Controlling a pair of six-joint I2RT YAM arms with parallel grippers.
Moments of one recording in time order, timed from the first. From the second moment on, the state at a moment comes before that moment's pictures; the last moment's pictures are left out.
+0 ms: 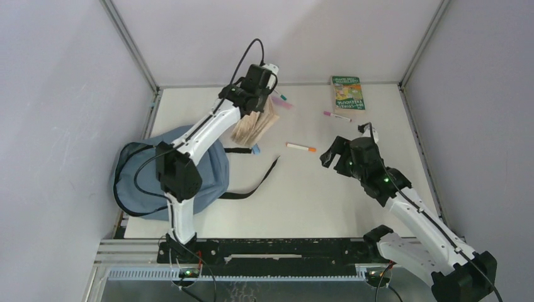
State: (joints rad) left arm -0.59 2.00 1.99 -0.76 -0.37 0.01; right arm 0.46 0.87 0.75 -0.56 0.17 0.71
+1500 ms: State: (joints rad) left arm -0.56 1.76 1.67 -0.63 -0.21 0.04; right arm 0.51 2.03 1.42 0.16 -0.43 0.94
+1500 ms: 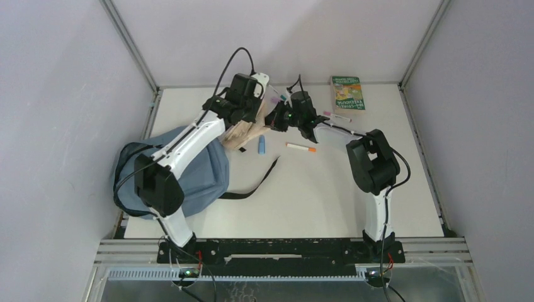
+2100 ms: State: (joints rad) left arm -0.85 1.38 1.62 -0.60 -0.04 -0.13; right arm 0.35 1.29 0.97 0.08 -0.68 0.85
